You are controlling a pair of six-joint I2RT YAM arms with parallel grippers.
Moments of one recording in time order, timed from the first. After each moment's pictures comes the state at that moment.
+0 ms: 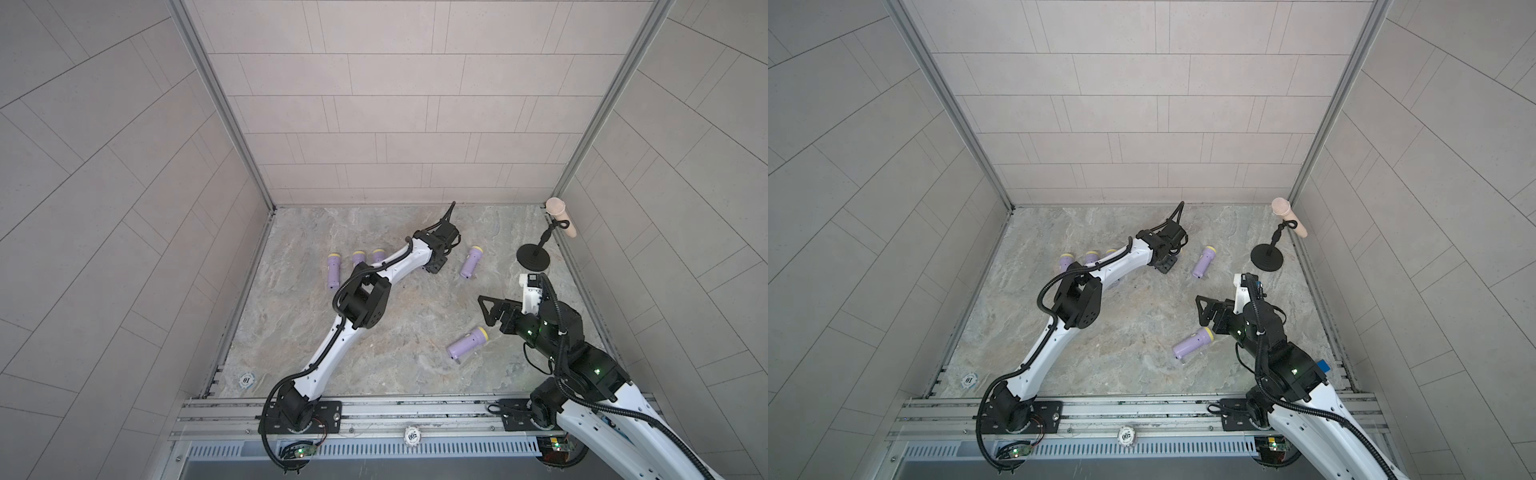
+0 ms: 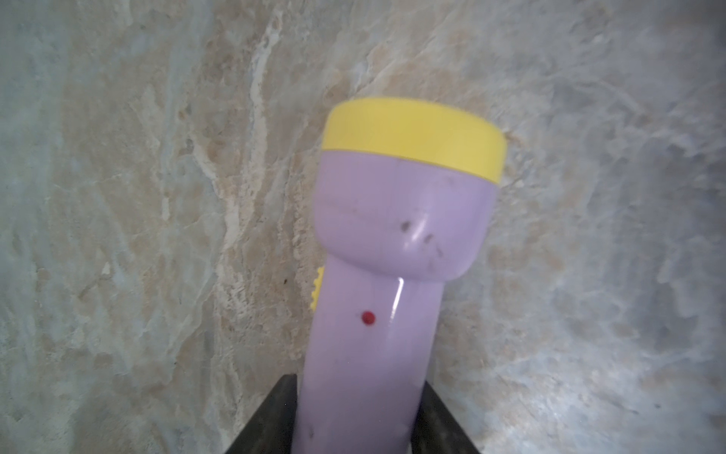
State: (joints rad) left arm -0.73 2.58 2.32 -0.91 -0.29 0.02; right arm 0.51 0.47 0.55 -0.51 0.06 0.66
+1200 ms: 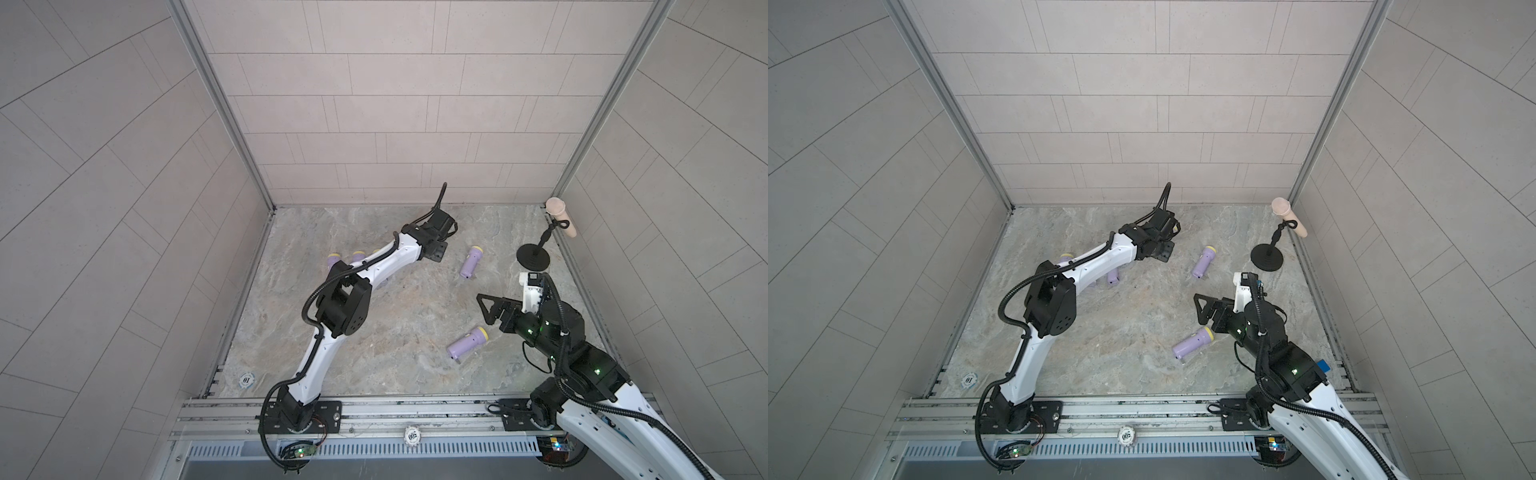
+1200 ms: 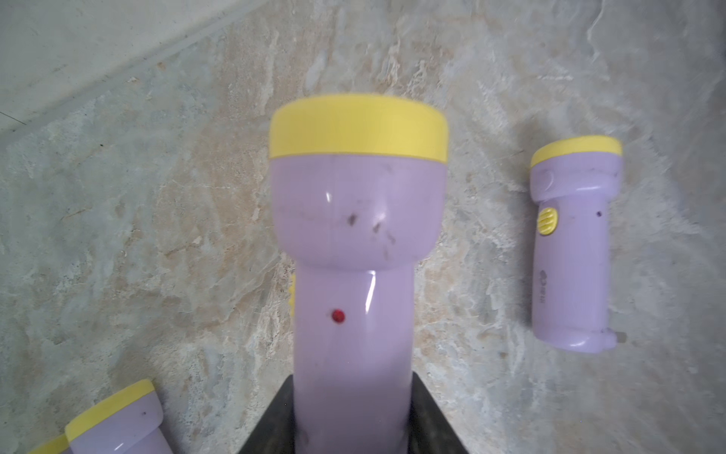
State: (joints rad) left arm -0.73 2.26 2.02 -0.71 -0.22 -0.22; right arm 0.51 0.46 0.55 -0.47 0.01 0.71
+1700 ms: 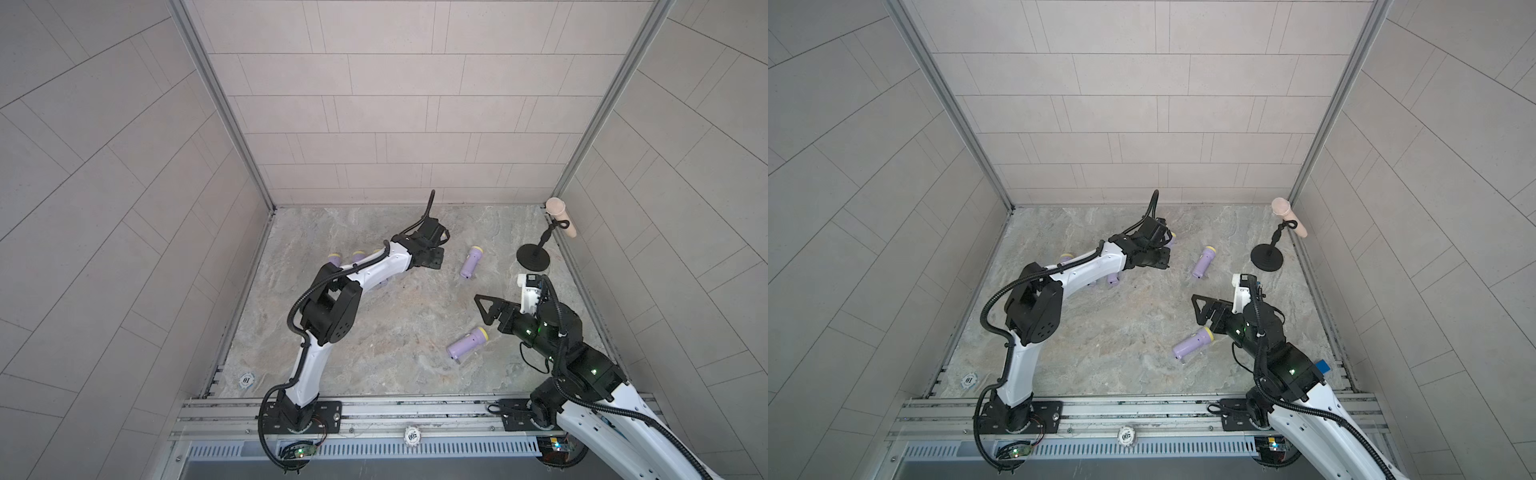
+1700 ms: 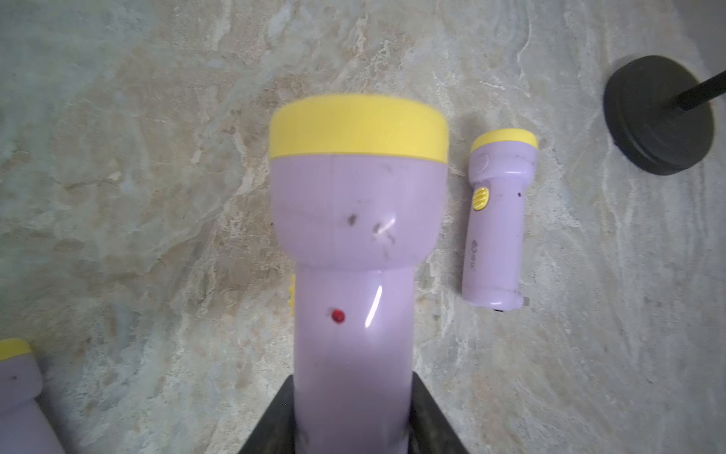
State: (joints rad) left arm -0.72 2.11 1.73 -0.51 -0.05 -0.38; right arm 0.51 0.46 0.52 -0.43 -0.02 0.77
